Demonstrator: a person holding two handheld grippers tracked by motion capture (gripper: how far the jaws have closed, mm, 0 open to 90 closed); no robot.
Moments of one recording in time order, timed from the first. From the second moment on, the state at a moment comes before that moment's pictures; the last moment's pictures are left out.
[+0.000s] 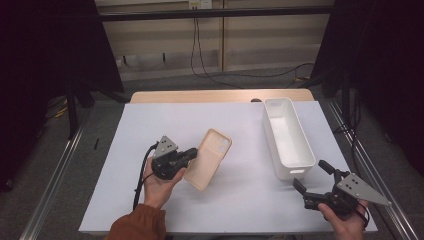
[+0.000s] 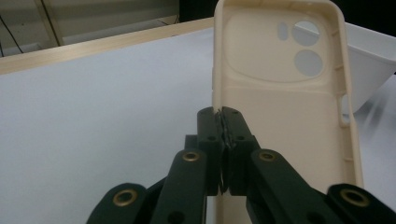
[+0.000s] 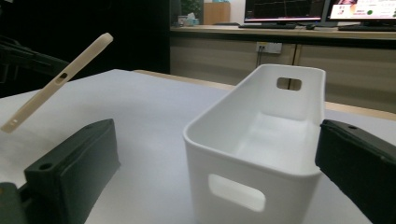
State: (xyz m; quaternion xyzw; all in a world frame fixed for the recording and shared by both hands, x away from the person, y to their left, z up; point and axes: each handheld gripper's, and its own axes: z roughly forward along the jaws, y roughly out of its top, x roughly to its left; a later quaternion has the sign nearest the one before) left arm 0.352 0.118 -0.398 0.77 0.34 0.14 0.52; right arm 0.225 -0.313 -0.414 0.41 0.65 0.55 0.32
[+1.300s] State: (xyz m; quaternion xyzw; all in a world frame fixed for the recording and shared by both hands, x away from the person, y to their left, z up) left arm 0.339 0.079 -0.389 0.77 0.31 0.13 0.55; right arm 0.267 -0.227 -0.393 0.33 0.70 0.58 0.24
